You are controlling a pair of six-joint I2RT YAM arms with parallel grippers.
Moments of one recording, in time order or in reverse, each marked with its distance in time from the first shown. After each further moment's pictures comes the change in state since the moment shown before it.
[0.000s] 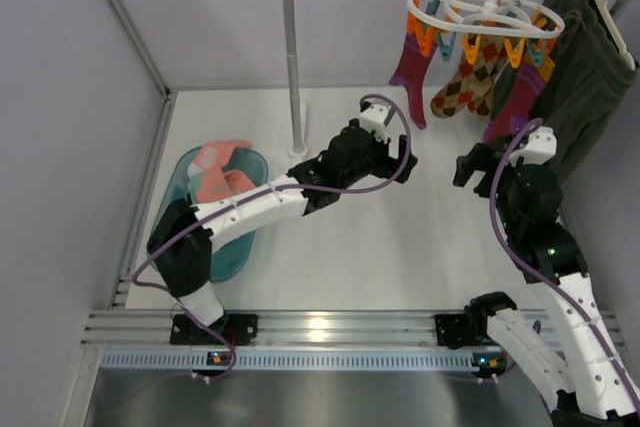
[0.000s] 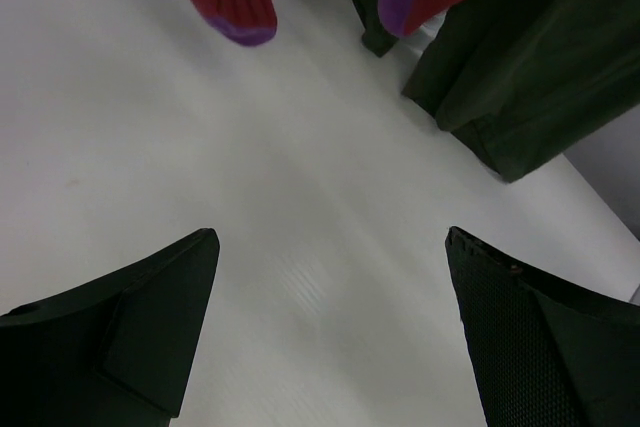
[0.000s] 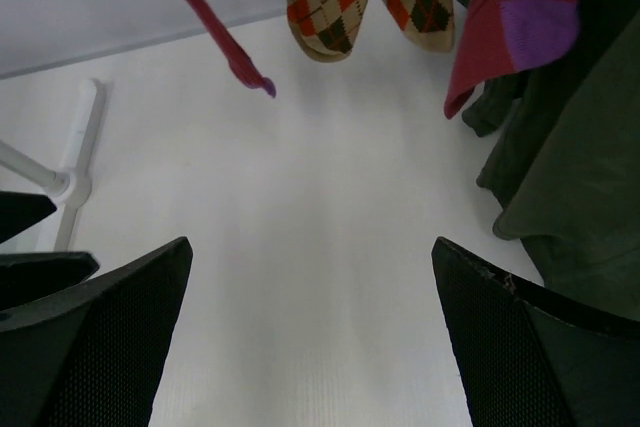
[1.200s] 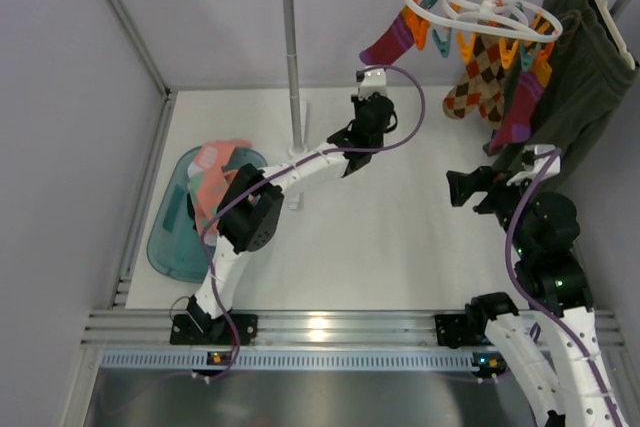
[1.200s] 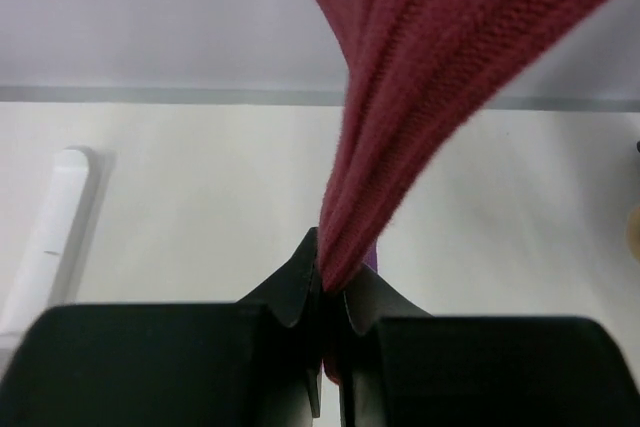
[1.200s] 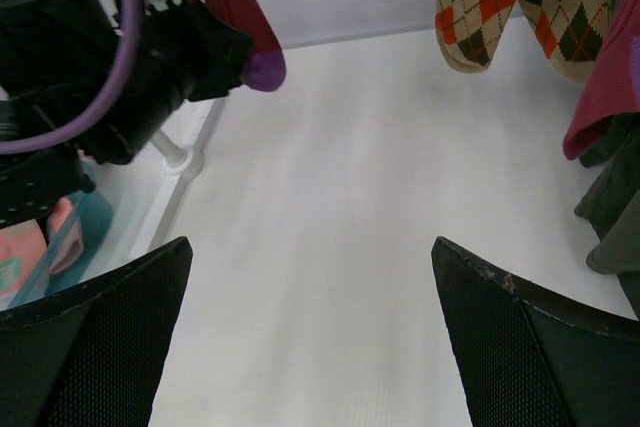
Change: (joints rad) left arm 0.112 0.608 0.575 0.116 -0.593 0.110; right arm -0.077 -0.196 -0.072 0.011 -0.306 0.026
